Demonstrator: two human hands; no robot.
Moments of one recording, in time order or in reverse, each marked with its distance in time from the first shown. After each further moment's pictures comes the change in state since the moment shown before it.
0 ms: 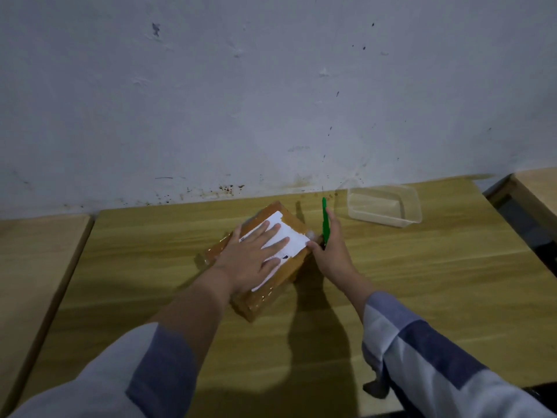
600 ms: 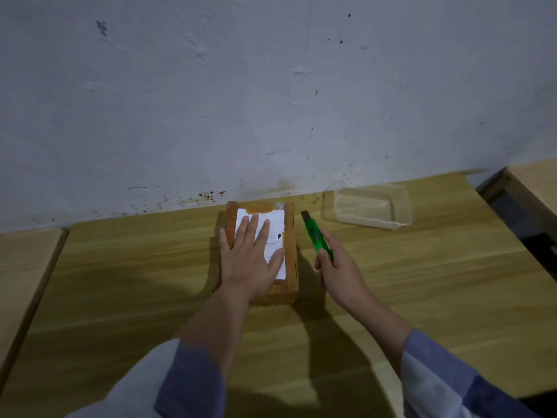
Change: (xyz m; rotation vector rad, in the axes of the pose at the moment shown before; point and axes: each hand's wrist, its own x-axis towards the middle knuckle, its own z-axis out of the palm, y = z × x) left_hand 0.048 0.037 0.019 -0.056 0.146 -0.410; right_hand -0.019 0.007 -0.040 -0.070 -0.054 -0.011
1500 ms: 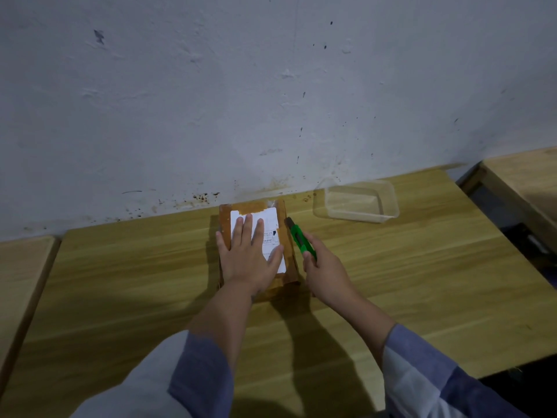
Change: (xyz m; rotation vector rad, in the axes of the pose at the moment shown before) left_hand -0.004 0.007 -0.003 -0.036 -0.013 -0.050; right_hand -0.021 -0.020 0.014 -0.073 0.003 0.065
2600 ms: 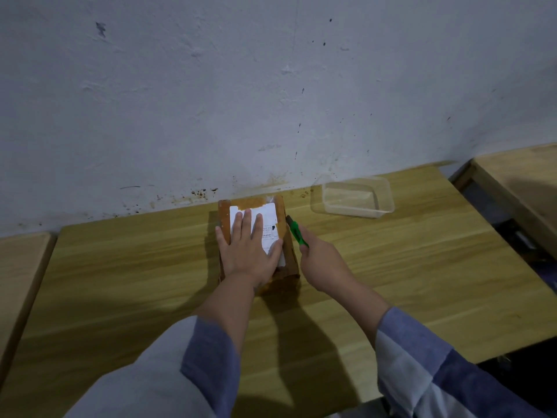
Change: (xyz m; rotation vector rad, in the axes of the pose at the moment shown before) left_hand 0.001 0.000 0.003 0.011 0.018 -0.007; right_hand -0.007 -0.032 -0.009 -0.298 -0.090 0.063
